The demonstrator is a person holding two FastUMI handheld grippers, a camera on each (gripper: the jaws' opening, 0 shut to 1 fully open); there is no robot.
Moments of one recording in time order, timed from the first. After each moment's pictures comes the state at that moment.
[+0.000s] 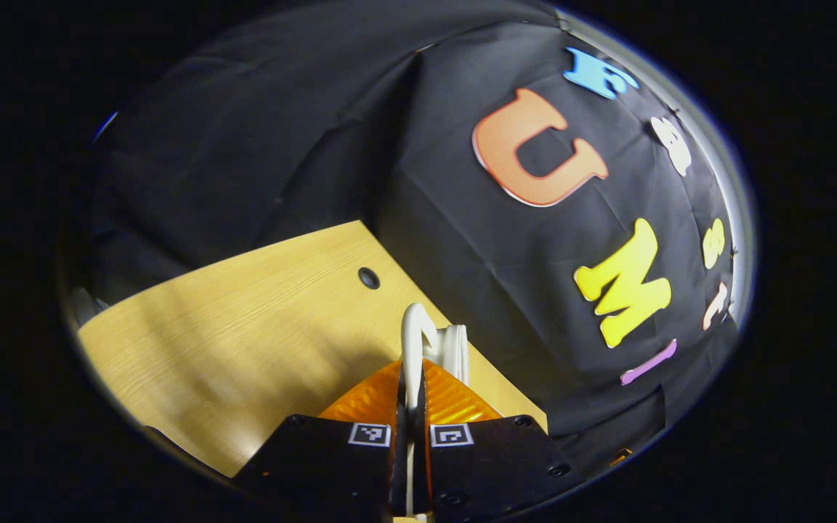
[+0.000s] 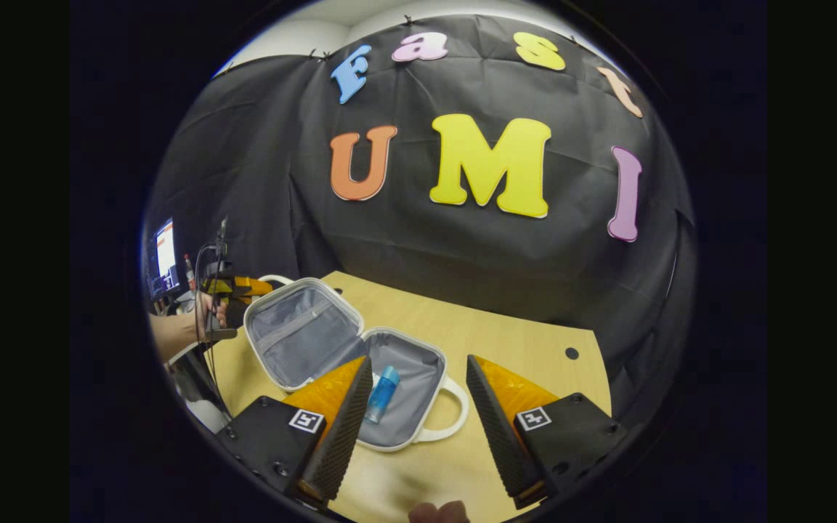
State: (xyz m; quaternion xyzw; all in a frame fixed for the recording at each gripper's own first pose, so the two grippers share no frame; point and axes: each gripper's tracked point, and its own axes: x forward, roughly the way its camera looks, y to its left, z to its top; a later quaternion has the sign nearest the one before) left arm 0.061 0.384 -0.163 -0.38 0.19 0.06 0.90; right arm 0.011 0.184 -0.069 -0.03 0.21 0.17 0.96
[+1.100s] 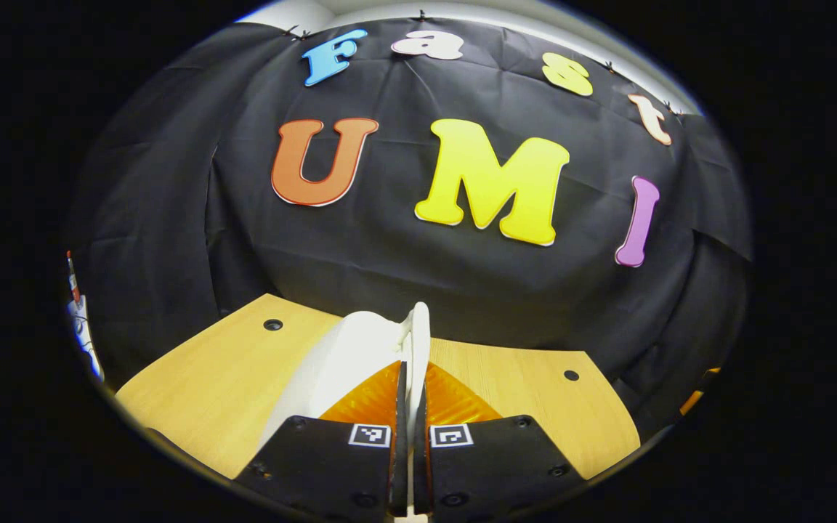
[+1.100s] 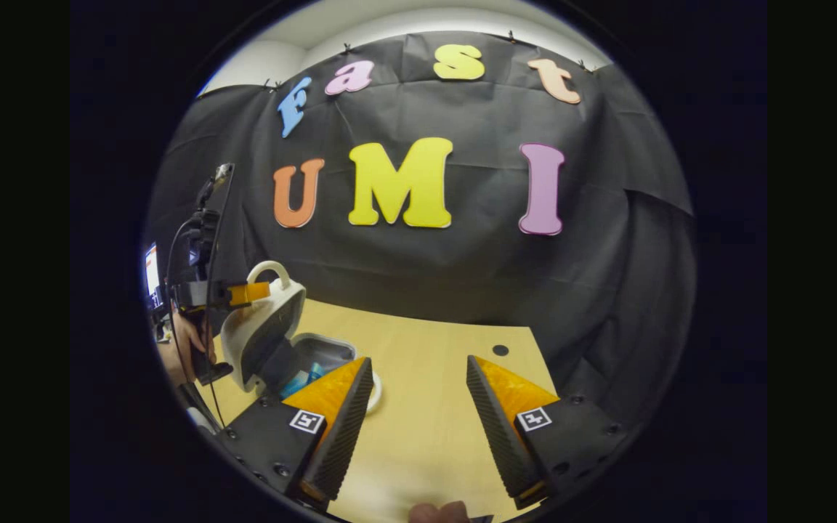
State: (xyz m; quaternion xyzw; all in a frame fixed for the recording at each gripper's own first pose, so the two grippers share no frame) left arm 0.079 0.080 -0.096 -0.07 0.16 0.06 0.98; right arm -0.014 -0.002 -0.065 0.00 0.18 0.06 0.98
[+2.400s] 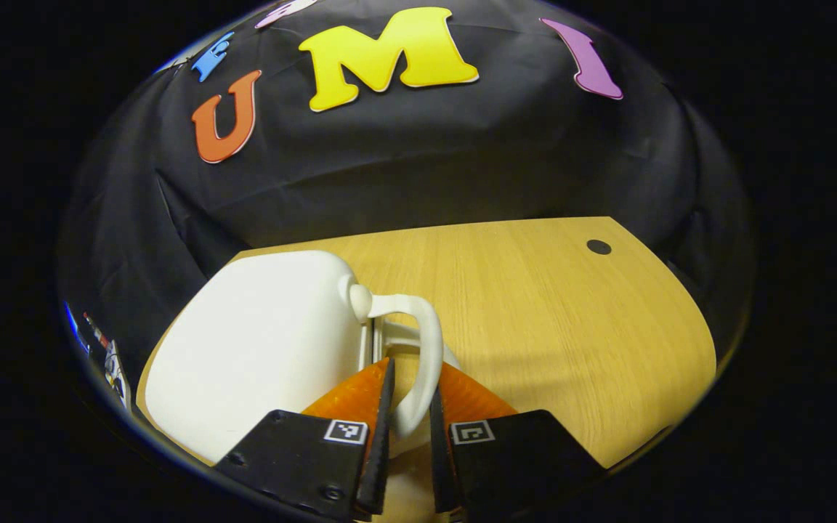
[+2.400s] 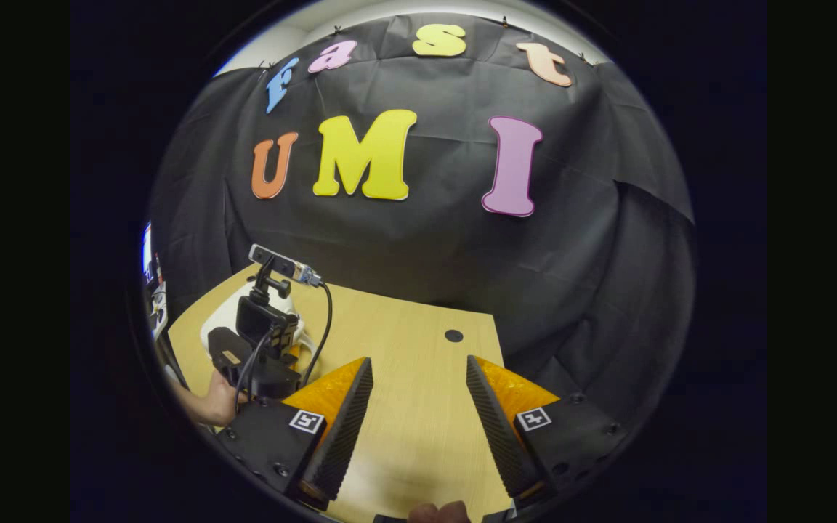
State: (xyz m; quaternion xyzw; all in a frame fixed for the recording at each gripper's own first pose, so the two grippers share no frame) left arm 0.092 -0.065 -0.273 0.06 0.33 0.06 0.94; right arm 0.008 -0.106 -0.091 -0.04 0.22 0.04 0.97
